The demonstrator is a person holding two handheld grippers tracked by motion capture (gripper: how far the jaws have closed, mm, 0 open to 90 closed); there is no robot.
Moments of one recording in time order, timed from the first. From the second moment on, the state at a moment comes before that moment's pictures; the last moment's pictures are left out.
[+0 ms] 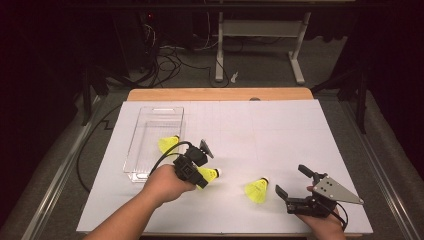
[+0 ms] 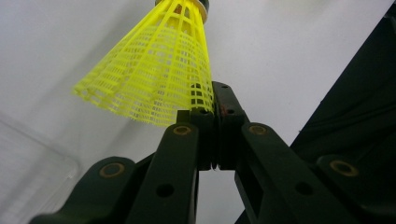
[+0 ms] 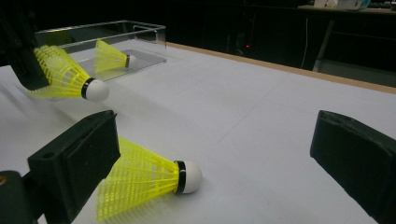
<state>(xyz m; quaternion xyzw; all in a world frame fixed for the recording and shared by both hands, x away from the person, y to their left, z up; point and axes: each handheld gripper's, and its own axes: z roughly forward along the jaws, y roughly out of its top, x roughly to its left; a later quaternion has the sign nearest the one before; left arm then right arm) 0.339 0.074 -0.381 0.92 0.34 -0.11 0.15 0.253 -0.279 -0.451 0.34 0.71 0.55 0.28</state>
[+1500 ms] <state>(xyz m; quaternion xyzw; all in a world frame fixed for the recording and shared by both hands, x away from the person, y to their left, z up) 0.372 0.162 -0.312 0.89 0.43 -0.07 0.16 0.254 -0.278 -0.452 0.34 0.71 0.55 0.27</state>
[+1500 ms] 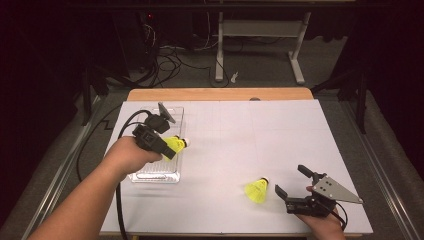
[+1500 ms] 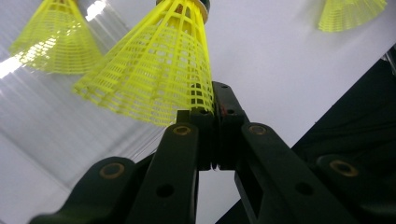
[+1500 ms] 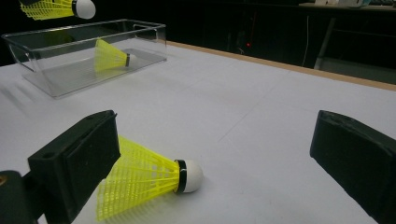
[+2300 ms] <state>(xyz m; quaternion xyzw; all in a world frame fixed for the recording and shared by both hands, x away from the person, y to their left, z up) 0.374 0.203 -0.323 0.86 0.47 -0.07 0.16 0.254 -0.277 -0.452 0.34 0.71 0.54 0.28</state>
